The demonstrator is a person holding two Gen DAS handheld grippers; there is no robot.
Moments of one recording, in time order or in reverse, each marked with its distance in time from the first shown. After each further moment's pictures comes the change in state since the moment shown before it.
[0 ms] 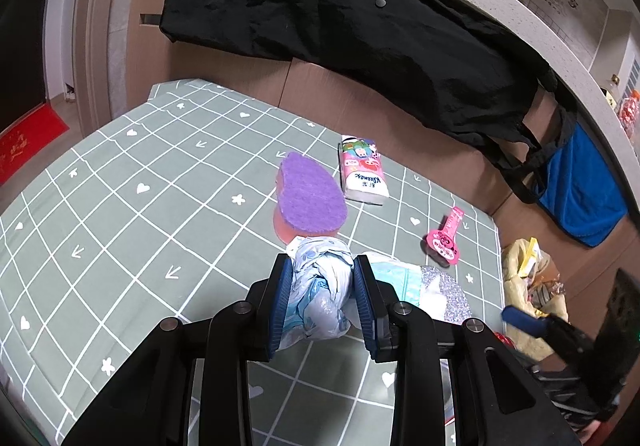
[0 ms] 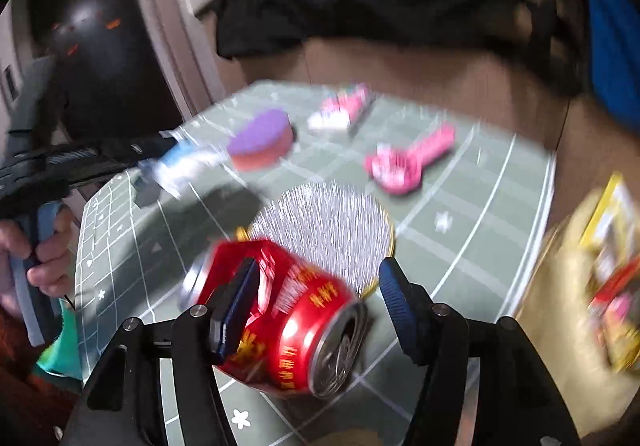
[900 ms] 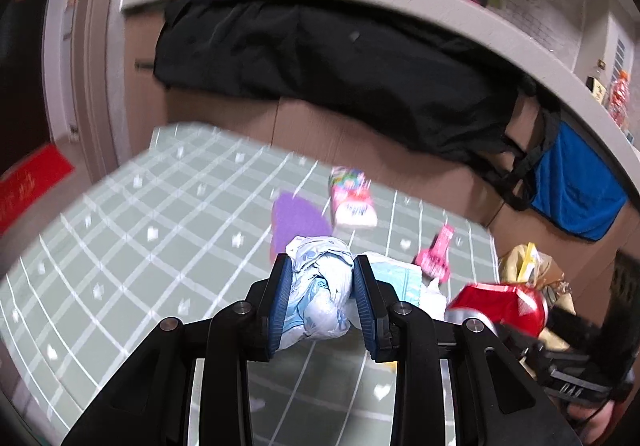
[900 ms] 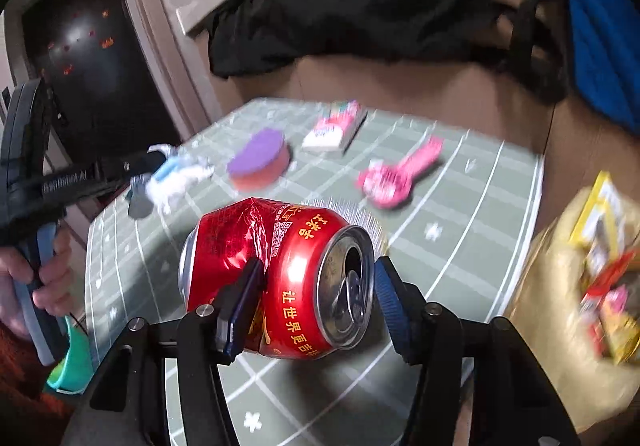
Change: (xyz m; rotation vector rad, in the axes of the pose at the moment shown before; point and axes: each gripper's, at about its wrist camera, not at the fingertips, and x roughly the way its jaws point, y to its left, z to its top) left arm -0.029 -0.030 0.016 0.111 -0.118 0.046; right arm -0.011 -0.015 0.016 0.074 -0.050 -0.008
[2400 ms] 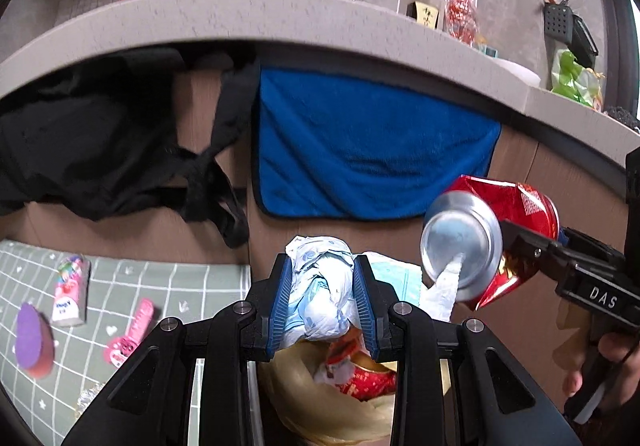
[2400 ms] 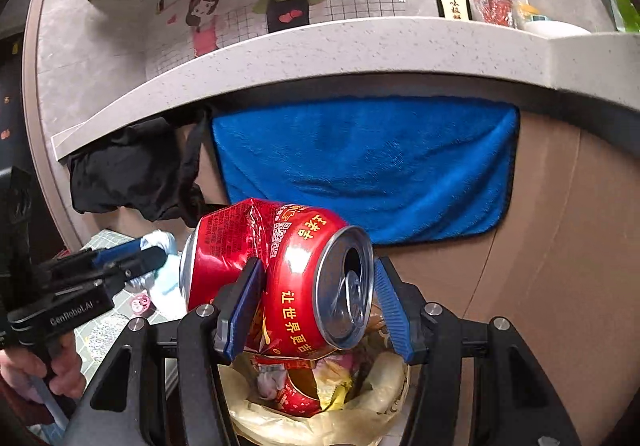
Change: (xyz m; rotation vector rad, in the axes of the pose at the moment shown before) left arm 0.051 -0.312 -0.003 0.337 -0.017 -0.405; right arm -0.215 -0.195 0.007 0.183 -0.299 -0.465
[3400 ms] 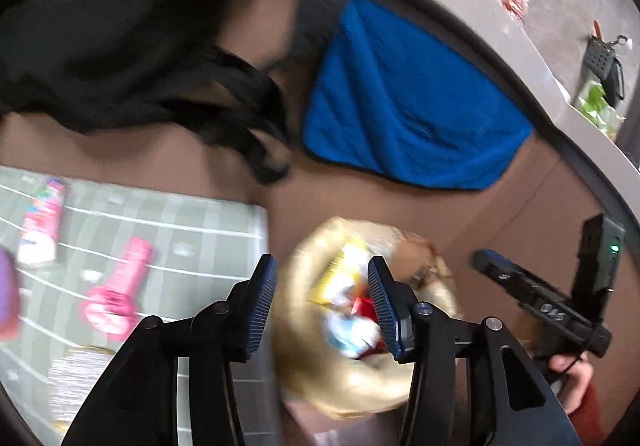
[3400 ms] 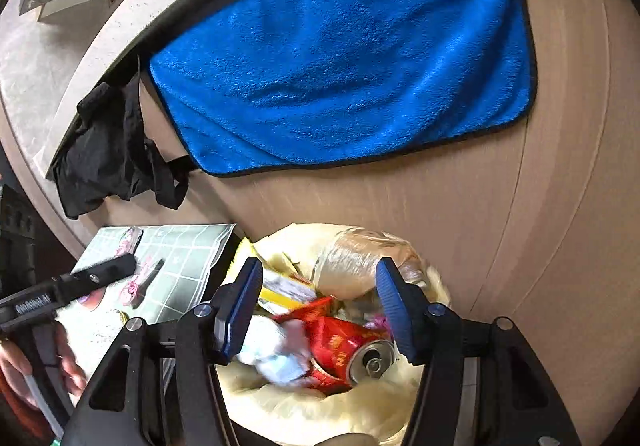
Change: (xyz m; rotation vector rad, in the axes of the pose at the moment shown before) left arm 0.019 0.078 -0.004 -0.180 0.165 -0.055; right arm 0.067 -0.022 -0.041 0.183 0.177 0.051
